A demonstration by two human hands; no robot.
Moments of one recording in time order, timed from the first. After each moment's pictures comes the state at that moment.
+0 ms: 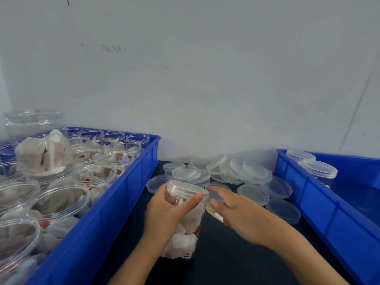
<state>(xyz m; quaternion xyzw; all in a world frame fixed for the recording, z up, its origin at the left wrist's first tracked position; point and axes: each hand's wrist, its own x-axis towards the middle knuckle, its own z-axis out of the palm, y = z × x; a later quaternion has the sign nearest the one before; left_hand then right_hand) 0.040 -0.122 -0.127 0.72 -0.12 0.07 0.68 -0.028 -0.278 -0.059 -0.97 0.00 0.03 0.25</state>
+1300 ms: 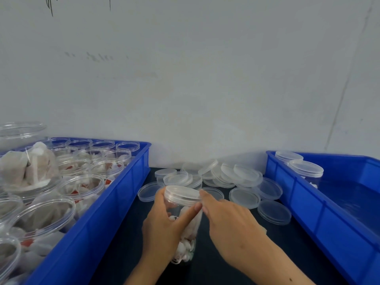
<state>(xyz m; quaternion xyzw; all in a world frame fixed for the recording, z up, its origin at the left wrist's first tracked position) 0.034 -0.138 -0.134 0.77 -0.13 0.14 0.61 -0.040 -0.262 -0.065 -0.99 -0.01 -0.10 0.09</state>
